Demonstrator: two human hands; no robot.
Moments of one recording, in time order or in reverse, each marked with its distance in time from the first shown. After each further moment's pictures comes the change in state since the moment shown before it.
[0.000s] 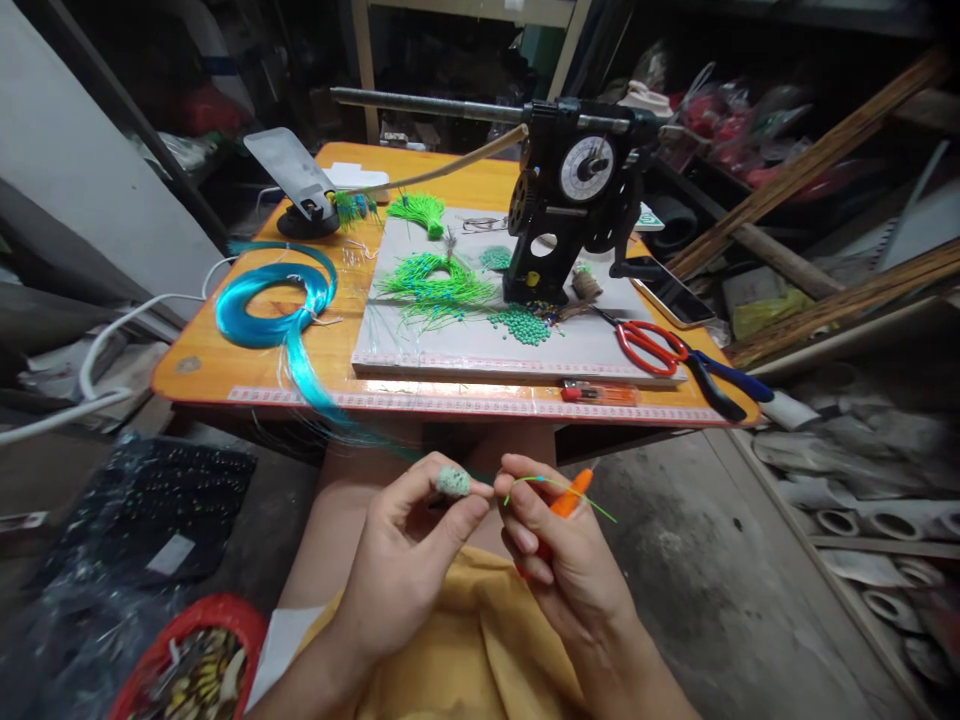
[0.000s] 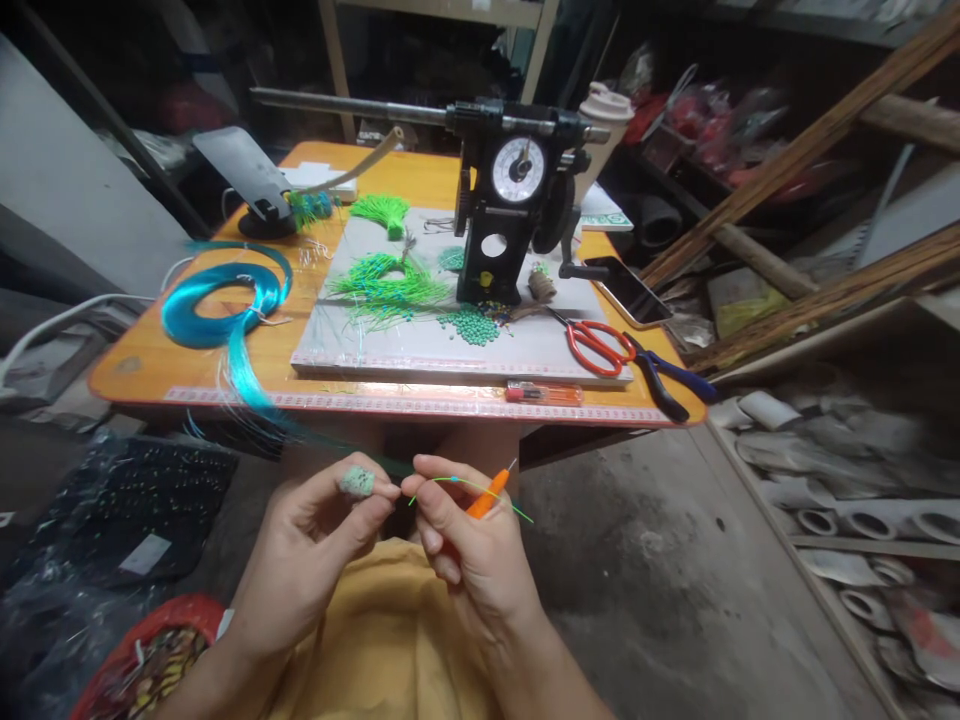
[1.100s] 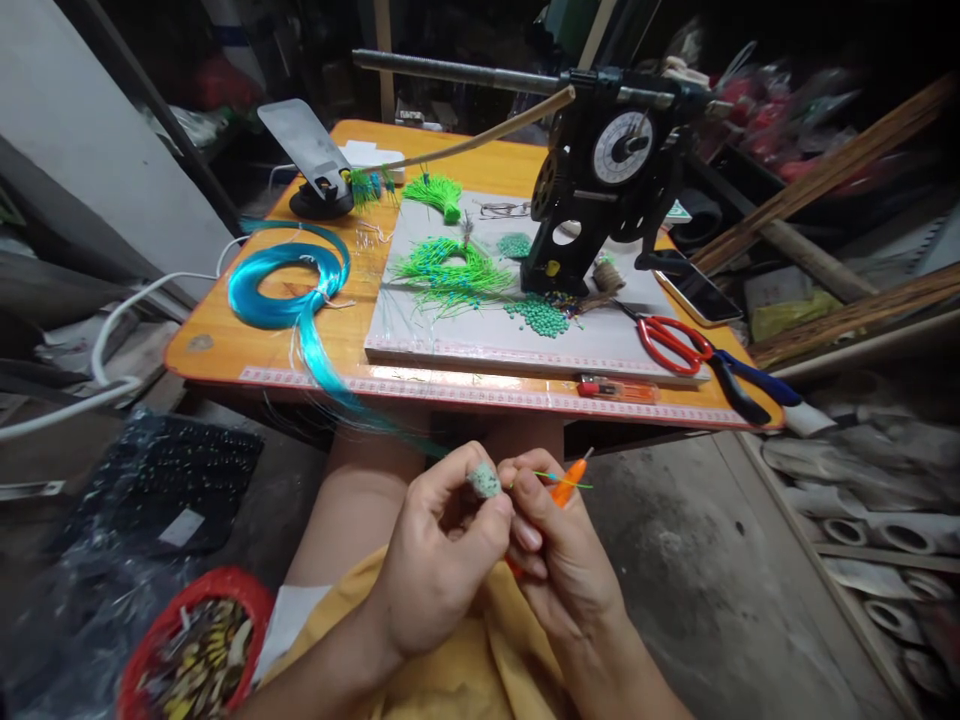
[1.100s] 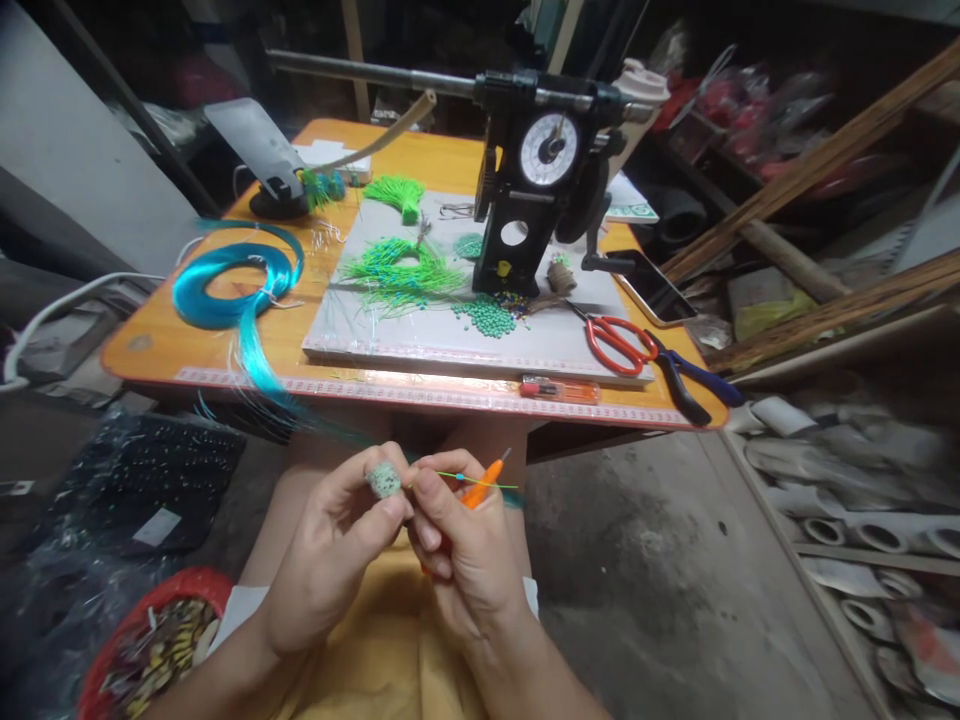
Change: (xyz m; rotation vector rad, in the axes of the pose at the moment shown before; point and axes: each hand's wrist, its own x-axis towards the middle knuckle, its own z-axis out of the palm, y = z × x) left_hand 0.000 0.005 0.015 -0.348 -0.132 -0.144; right_hand 0.000 0.006 0.020 0.035 0.009 0.022
